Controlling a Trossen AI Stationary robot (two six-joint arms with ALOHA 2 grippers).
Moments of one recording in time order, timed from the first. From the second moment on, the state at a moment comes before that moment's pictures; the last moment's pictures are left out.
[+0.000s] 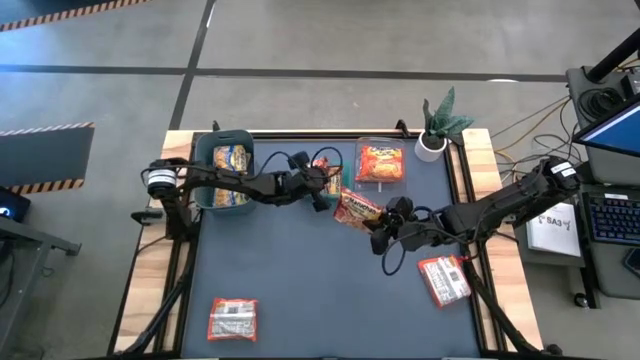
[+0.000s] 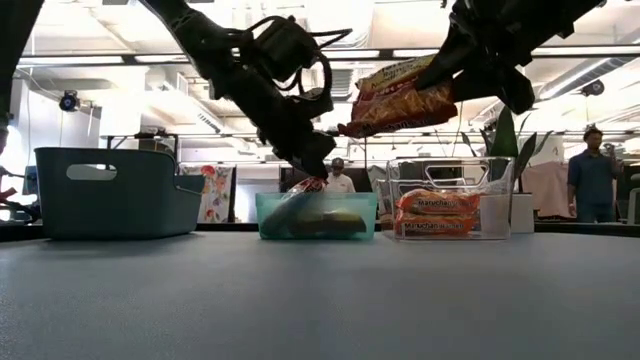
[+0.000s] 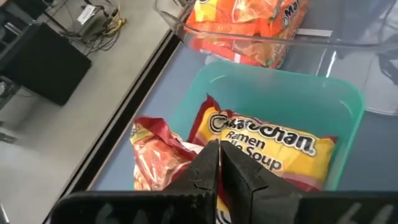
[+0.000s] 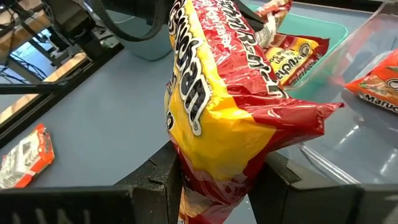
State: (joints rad) left arm 0.16 1.81 1.06 0.08 -0.53 0.09; right arm 0.35 1.23 0.75 -0.18 0.65 0.92
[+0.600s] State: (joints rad) left arm 0.16 1.72 1.12 -0.28 -0.59 -0.02; right arm 0.16 1.23 0.75 -0.20 0.44 0.96
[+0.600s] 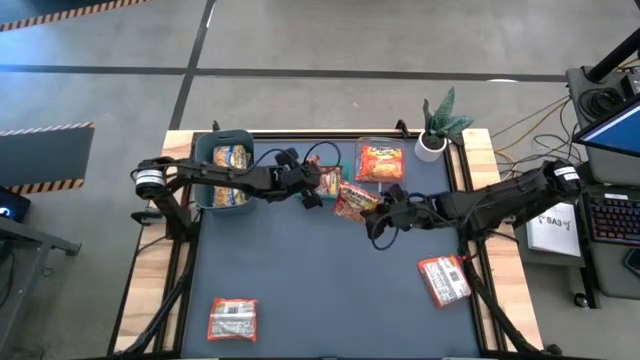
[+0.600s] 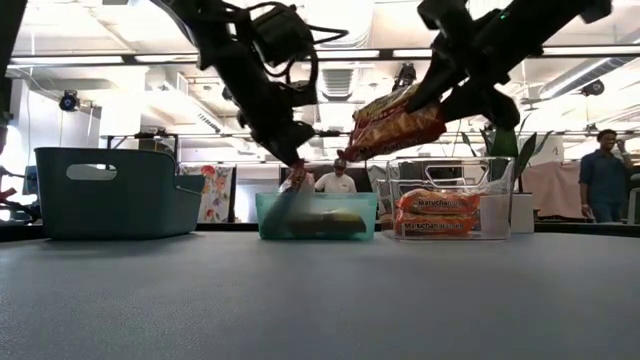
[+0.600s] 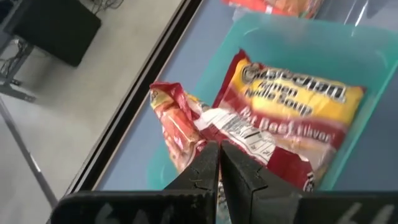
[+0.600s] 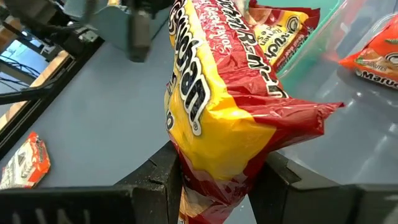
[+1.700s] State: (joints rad) left arm 0.17 1.66 1.12 -0.50 -0.66 -0.06; right arm -0.19 1.54 1.15 -0.52 0.24 0.69
